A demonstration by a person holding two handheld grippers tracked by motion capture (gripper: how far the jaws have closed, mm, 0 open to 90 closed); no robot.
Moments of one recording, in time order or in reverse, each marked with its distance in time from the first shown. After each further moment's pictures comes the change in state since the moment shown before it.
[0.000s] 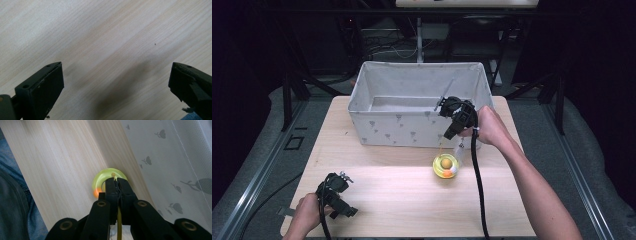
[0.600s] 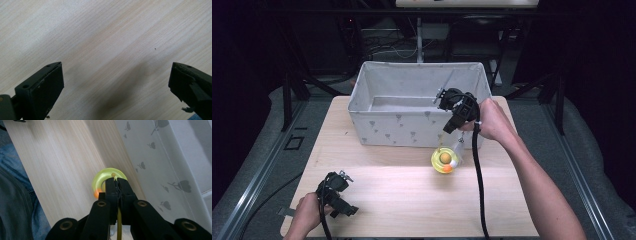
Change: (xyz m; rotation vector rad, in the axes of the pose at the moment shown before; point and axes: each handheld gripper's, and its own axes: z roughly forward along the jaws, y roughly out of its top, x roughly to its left) left arm 0.000 0.000 -0.002 -0.030 0.020 0.021; right arm 0.011 0.008 -0.033 -0.024 -0.034 -0.012
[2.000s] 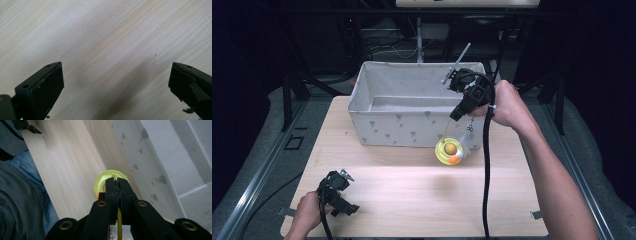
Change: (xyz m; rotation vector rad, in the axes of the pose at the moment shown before) left arm -0.001 0.003 0.000 -0.027 0.013 0.032; right arm -0.003 0.000 -0.060 -0.041 0.007 0.015
